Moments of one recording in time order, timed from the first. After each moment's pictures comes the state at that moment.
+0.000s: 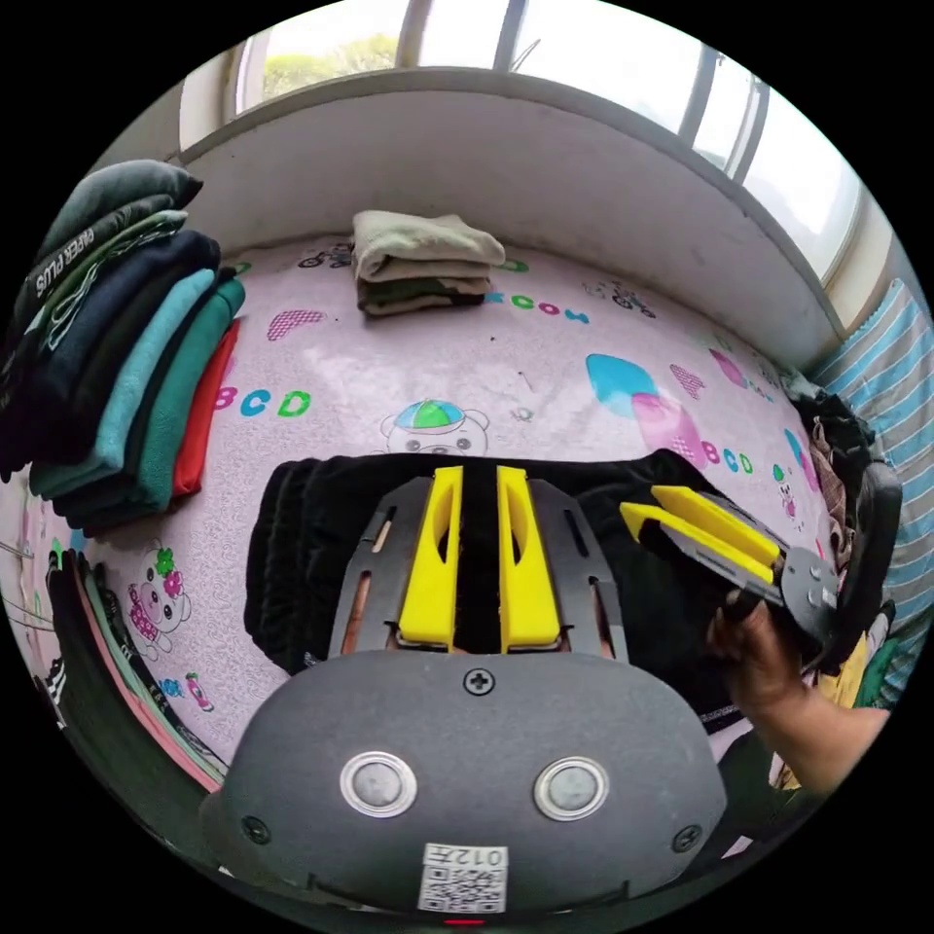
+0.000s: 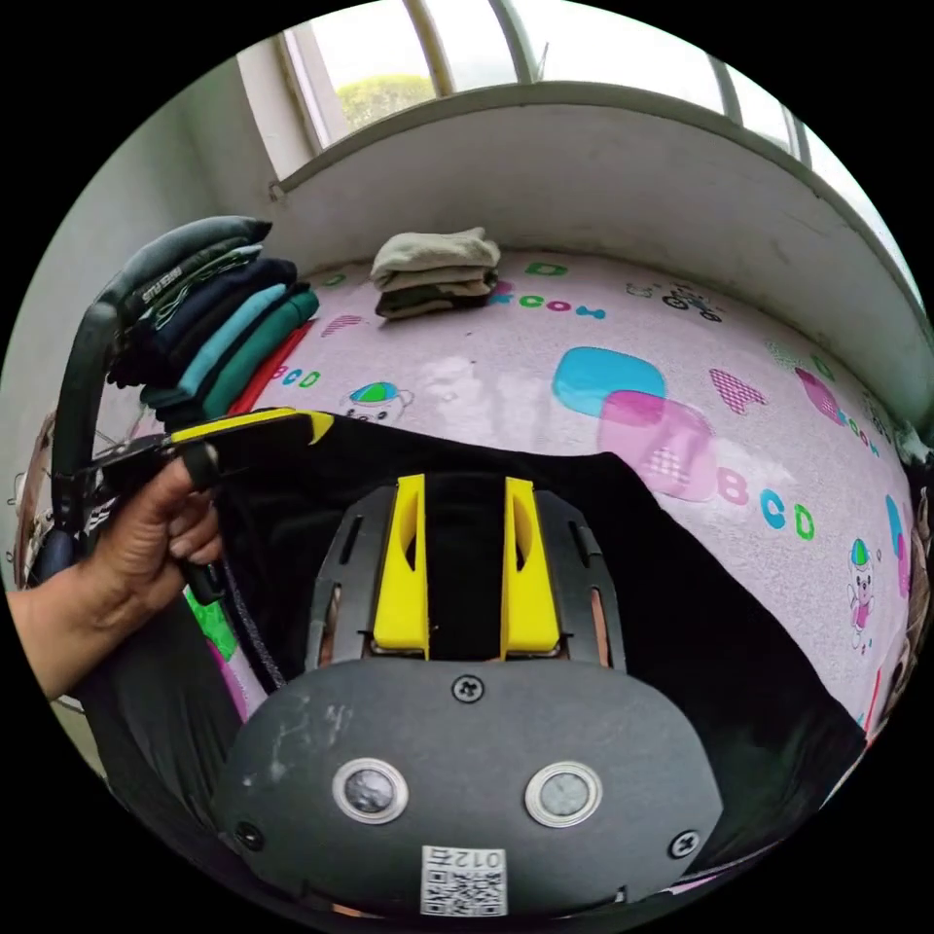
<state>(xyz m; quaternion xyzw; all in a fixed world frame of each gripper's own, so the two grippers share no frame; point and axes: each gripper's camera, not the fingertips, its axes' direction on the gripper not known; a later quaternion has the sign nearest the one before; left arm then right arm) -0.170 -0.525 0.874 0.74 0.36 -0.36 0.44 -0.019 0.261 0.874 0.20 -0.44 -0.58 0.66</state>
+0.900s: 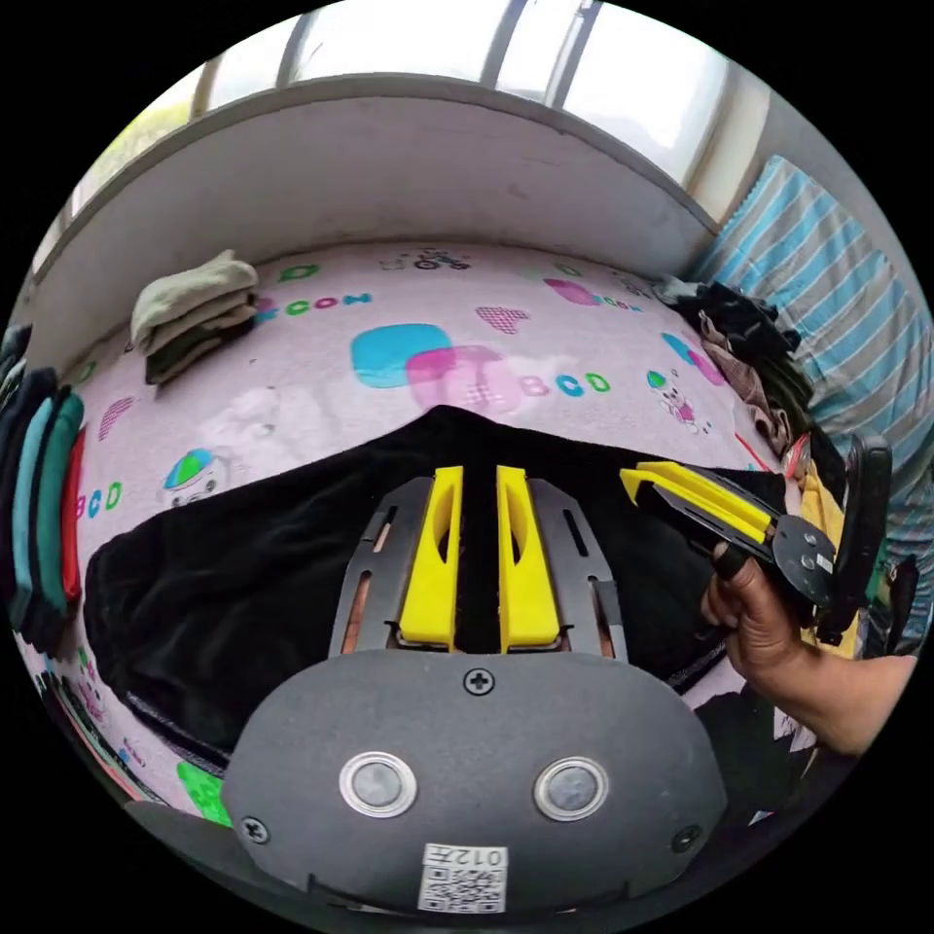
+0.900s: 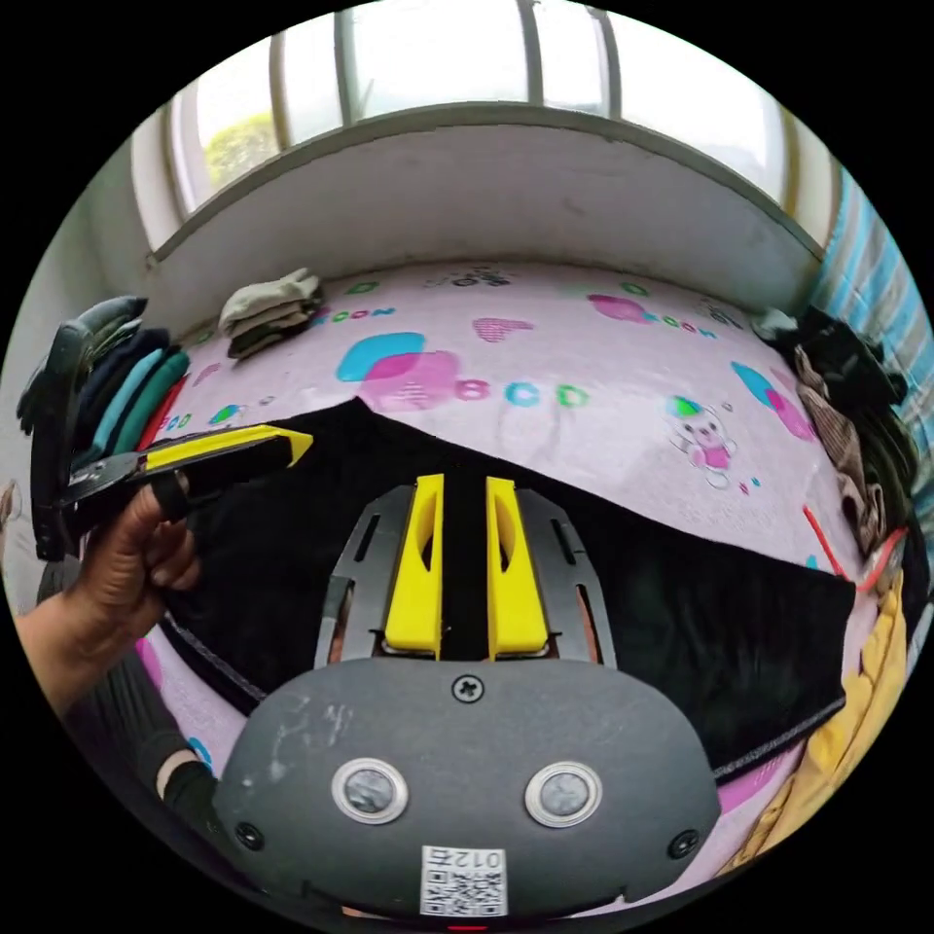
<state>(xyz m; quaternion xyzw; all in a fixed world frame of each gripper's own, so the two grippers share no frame) -0.072 -0.578 0.718 0.82 0.28 -0.20 0.45 0.146 0.115 0.914 0.24 -0.39 -0.44 0.77</state>
